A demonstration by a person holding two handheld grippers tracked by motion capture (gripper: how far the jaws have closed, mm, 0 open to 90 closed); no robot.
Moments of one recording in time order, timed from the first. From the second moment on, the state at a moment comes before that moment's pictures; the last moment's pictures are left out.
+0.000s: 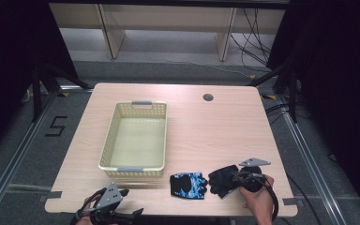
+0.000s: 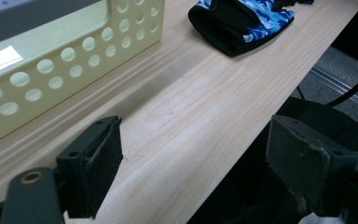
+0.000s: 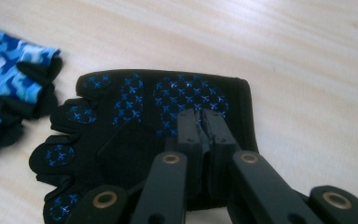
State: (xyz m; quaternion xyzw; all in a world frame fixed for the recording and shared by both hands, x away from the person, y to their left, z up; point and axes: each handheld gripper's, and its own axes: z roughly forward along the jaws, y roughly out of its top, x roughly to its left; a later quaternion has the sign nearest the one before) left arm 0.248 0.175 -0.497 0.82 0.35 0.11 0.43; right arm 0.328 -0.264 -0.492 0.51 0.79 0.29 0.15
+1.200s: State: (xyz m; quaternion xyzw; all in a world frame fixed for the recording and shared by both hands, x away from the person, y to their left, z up) left arm 0.249 0.176 -0.497 0.83 0.35 0.12 0.42; right arm 0.308 -0.220 -0.471 0.42 0.82 0.36 0.15
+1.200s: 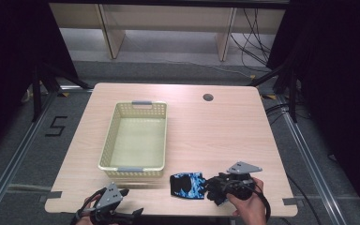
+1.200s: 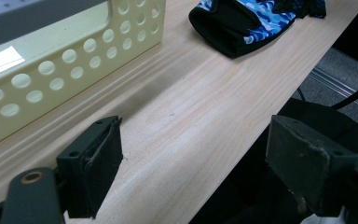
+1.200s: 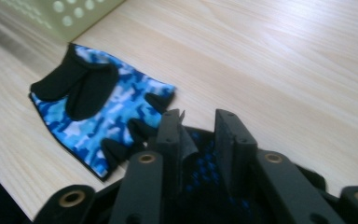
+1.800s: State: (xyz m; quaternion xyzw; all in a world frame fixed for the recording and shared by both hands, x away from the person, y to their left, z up) left arm 0.249 0.178 -0.494 0.84 0.34 0.11 0.41; right arm 0.322 -0.158 -0.477 0.33 0.89 0.30 0.12
